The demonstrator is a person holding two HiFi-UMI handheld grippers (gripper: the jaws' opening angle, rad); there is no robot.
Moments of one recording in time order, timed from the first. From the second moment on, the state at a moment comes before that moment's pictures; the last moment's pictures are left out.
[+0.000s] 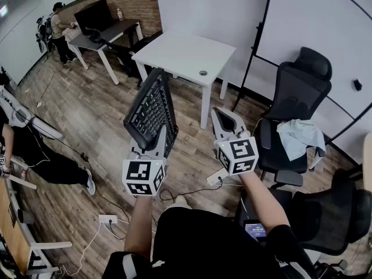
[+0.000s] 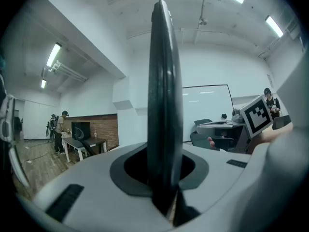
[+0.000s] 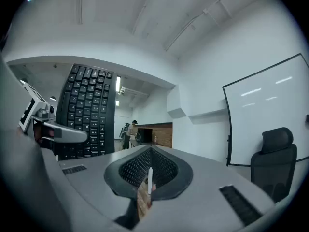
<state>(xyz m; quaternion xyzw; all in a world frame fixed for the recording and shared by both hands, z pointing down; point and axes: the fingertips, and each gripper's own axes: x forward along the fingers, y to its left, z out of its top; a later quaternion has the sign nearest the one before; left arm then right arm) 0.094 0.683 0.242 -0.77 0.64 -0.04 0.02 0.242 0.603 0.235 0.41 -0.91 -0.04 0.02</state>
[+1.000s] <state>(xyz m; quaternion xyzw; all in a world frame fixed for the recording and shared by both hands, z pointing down) 0.098 0.660 0.255 -0.77 0.63 -0.03 0.00 0.242 0.588 0.254 0.38 -0.92 0.00 0.00</state>
